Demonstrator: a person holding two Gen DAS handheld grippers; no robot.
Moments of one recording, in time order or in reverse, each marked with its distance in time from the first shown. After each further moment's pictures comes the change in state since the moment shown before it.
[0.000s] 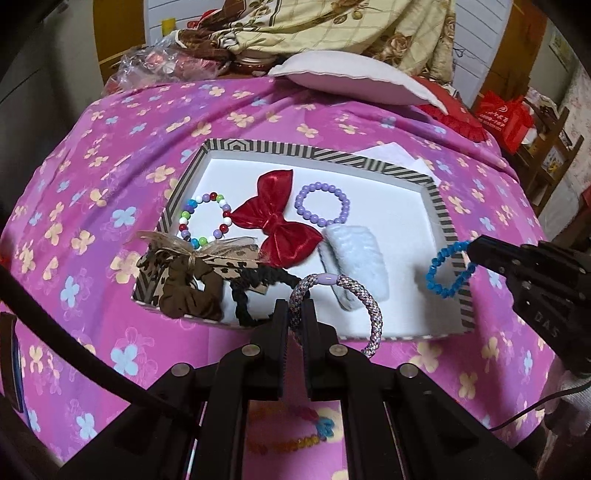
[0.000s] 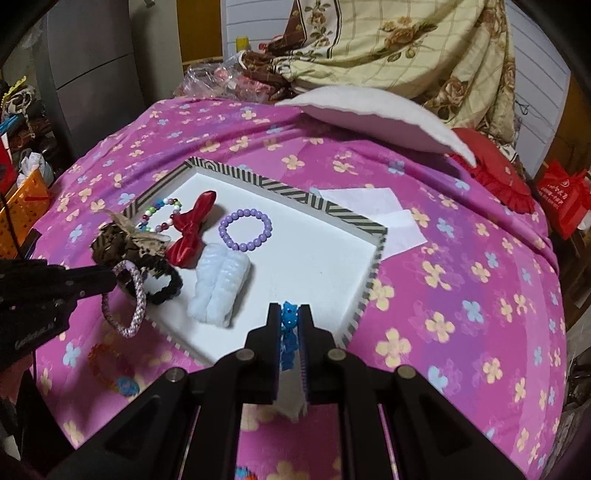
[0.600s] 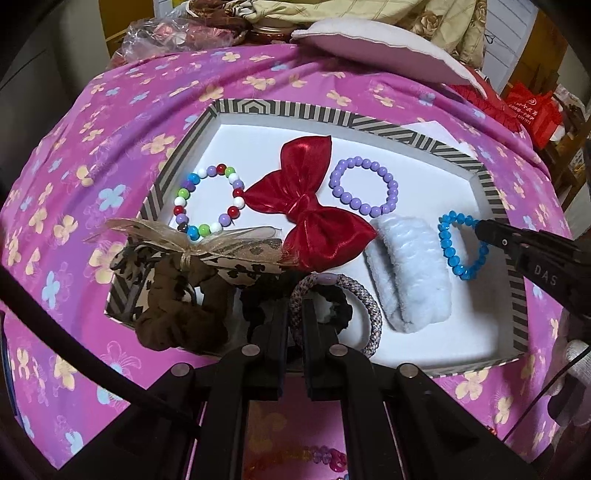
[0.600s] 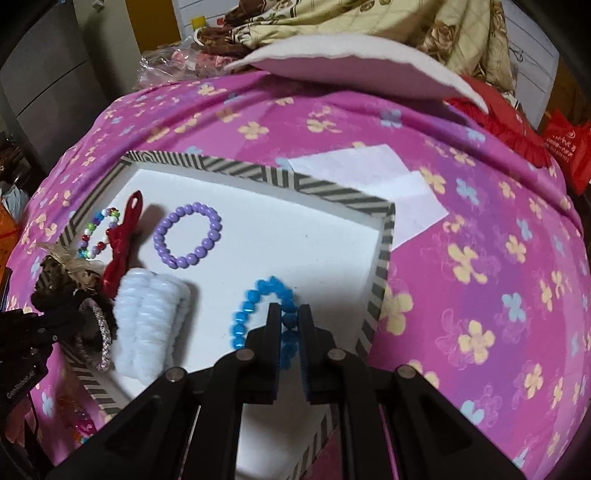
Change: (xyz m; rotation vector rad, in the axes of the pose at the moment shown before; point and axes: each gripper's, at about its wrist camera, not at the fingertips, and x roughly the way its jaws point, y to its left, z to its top) left arm 0.062 0.016 0.008 -0.034 0.085 0.057; right arm 0.088 -0.041 0.012 0.142 0.093 0.014
